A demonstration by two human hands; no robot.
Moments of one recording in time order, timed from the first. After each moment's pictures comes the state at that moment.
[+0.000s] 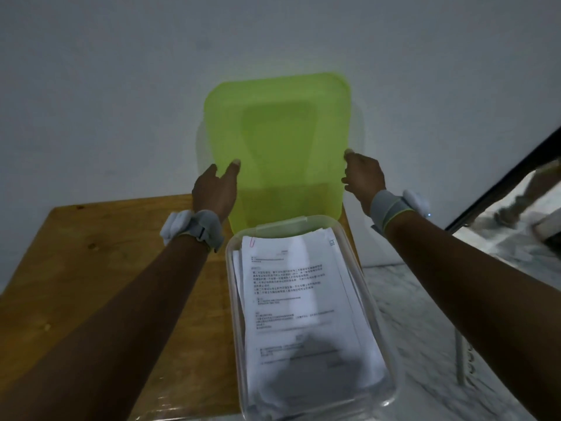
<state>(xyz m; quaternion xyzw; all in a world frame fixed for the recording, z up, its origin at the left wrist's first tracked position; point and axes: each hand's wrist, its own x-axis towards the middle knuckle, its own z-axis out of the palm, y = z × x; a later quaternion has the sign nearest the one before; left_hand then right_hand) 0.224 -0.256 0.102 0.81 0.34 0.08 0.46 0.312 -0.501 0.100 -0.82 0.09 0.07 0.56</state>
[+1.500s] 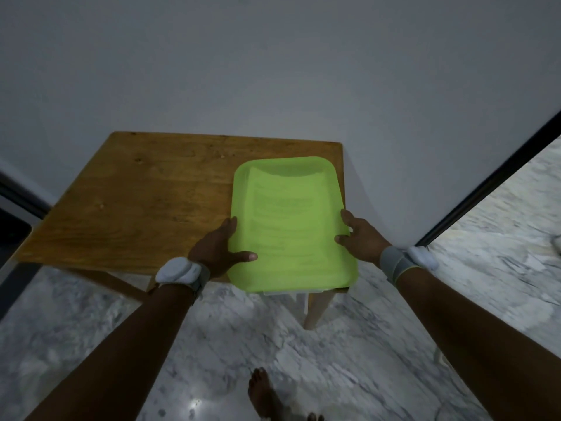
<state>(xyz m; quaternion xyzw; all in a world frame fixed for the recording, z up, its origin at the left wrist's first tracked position) -0.048 -0.339 0.016 0.92 0.21 -0.12 0.30 0.109 -0.630 0.014 -0.88 -0.15 0.29 0.33</state>
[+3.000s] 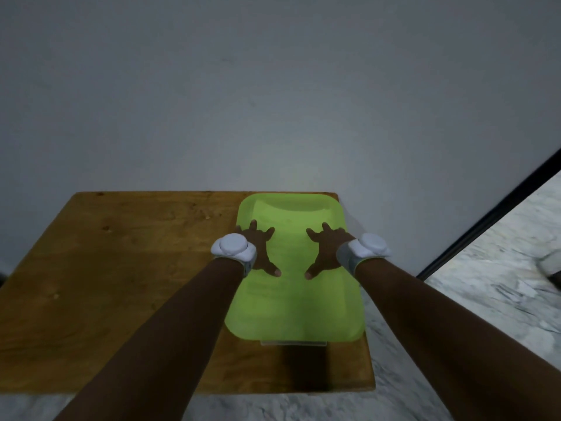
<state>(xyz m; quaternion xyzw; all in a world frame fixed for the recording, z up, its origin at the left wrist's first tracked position) 0.159 -0.315 0.049 0.96 0.04 -0.28 0.04 0.218 -0.504 0.062 -0.92 -0.27 0.29 -0.07</state>
